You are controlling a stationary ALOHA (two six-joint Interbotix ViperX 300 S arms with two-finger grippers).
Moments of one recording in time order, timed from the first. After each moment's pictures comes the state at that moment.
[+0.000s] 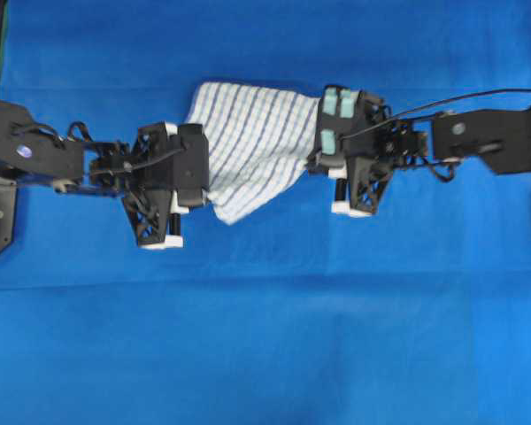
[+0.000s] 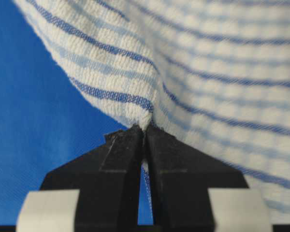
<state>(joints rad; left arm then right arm) 0.06 -0.12 0.86 -0.02 0.02 0.06 -0.17 0.04 0.70 -0.29 0.03 0.25</state>
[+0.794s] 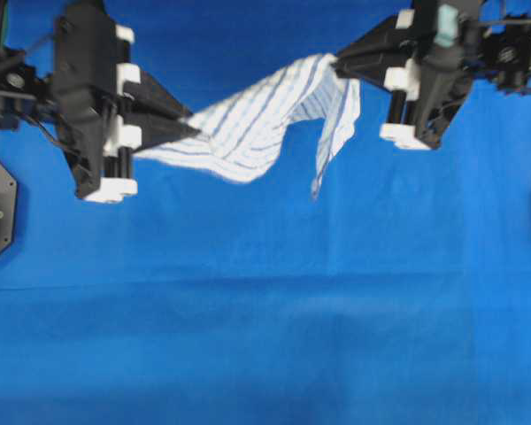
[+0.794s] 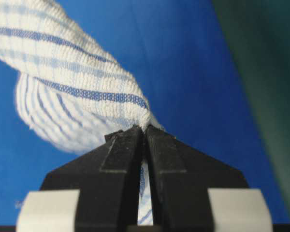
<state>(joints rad) 0.10 -0.52 0.59 -0.02 0.36 0.07 -0.16 -0.40 0.45 -0.34 0.47 0.22</state>
